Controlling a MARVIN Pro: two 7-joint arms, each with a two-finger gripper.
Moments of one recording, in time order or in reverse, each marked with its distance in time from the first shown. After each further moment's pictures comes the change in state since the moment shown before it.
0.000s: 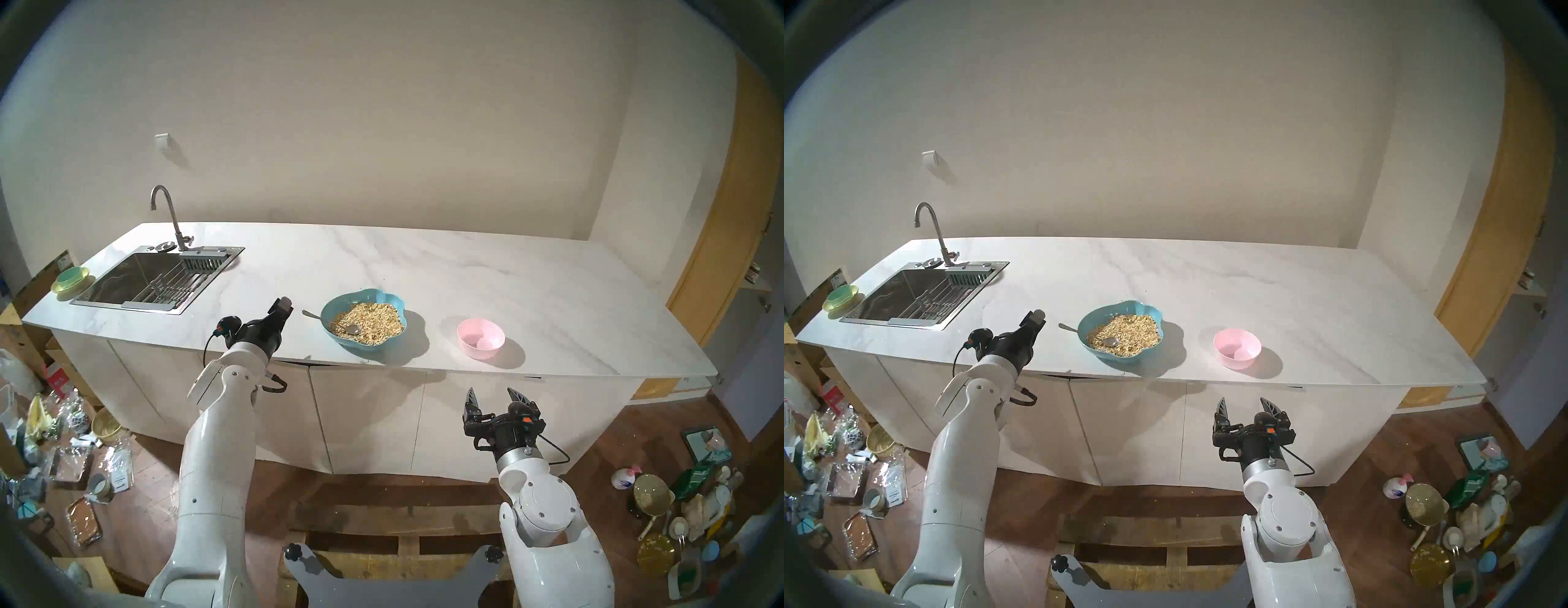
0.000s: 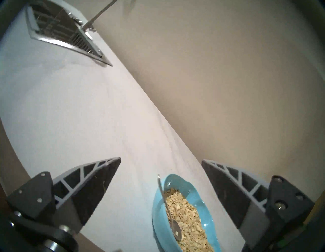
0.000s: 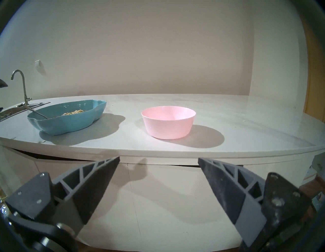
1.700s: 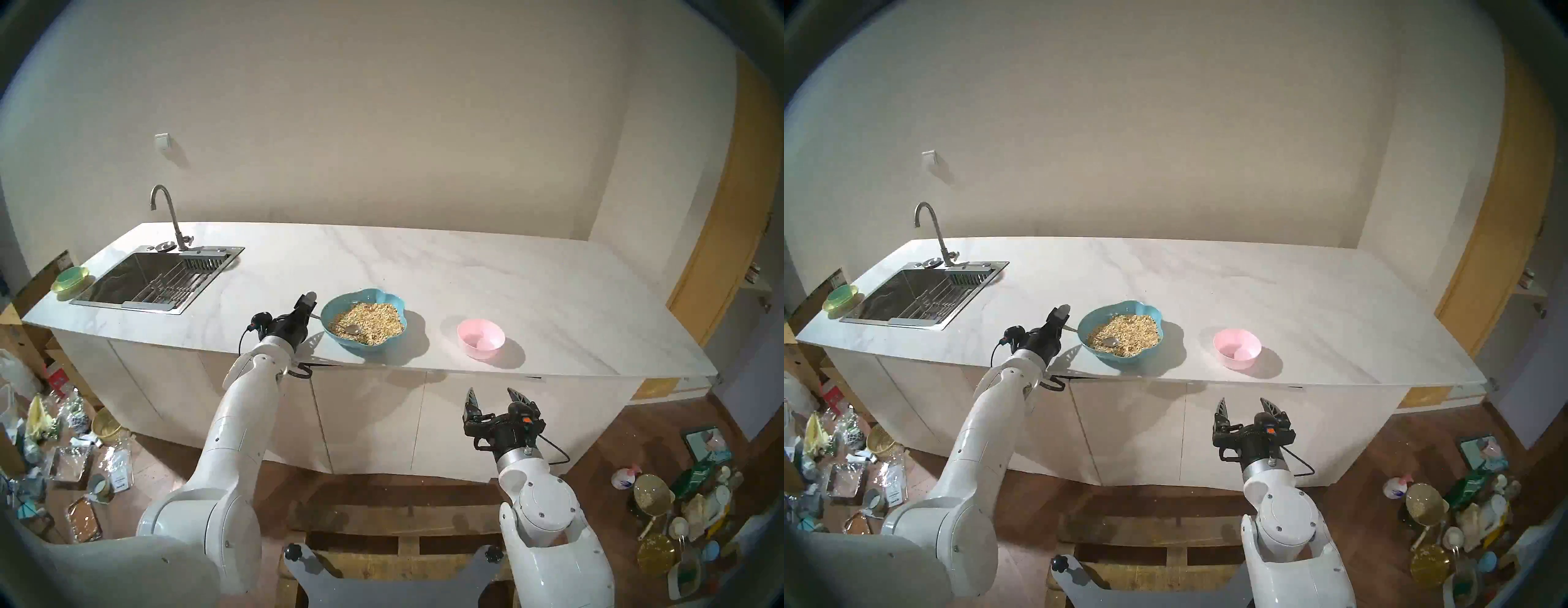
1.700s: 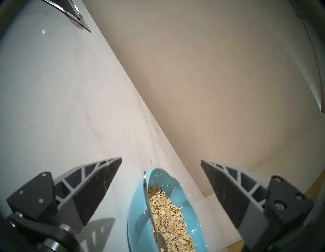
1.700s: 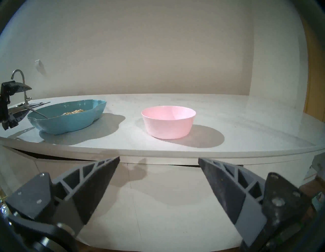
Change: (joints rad) left arm -0.259 0.021 0.085 0.477 -0.041 -0.107 -0.299; right arm 0.000 0.000 0.000 0.001 -0.001 0.000 0.001
